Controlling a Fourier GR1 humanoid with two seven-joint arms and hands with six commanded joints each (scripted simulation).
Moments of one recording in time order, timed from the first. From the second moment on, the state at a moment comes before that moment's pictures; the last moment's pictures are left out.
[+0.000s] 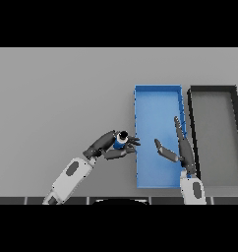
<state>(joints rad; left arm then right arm) -0.28 0.11 -0.54 -1.52 0.07 -0.19 -0.10 0.12 -0.11 0.10 -1.69 0.23 -0.02 -0.08</state>
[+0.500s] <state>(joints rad) -0.26 0.08 -0.51 -1.53 0.03 -0.23 -0.11 0.34 0.03 0.15 -1.93 0.23 -0.14 -0.18</state>
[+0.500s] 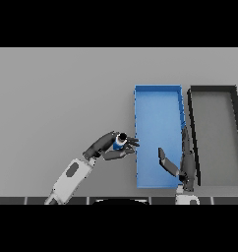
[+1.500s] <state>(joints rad) -0.27 0.03 -0.45 -1.52 -0.04 -0.30 -0.06 -0.06 -0.15 0.35 -2.10 0.10 0.28 0.37</state>
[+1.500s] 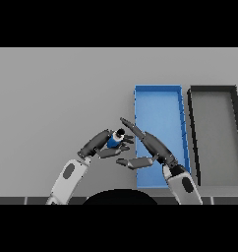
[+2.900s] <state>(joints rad) -0.25 -0.04 -0.39 -1.52 -0.07 -0.39 -0.09 -0.32 0.05 0.39 -1.92 0.03 0.32 0.36</state>
